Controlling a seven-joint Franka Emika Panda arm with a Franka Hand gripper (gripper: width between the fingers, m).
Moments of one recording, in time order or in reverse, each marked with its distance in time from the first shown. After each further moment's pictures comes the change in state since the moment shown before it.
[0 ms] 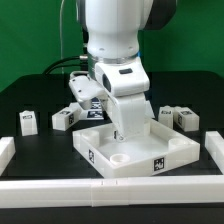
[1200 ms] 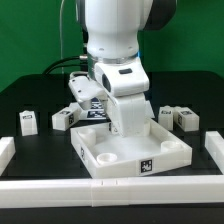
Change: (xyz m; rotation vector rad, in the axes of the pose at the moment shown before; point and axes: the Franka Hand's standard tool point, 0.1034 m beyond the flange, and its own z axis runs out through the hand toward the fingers) arm -0.001 0.002 -0.001 -0.006 -0.001 0.002
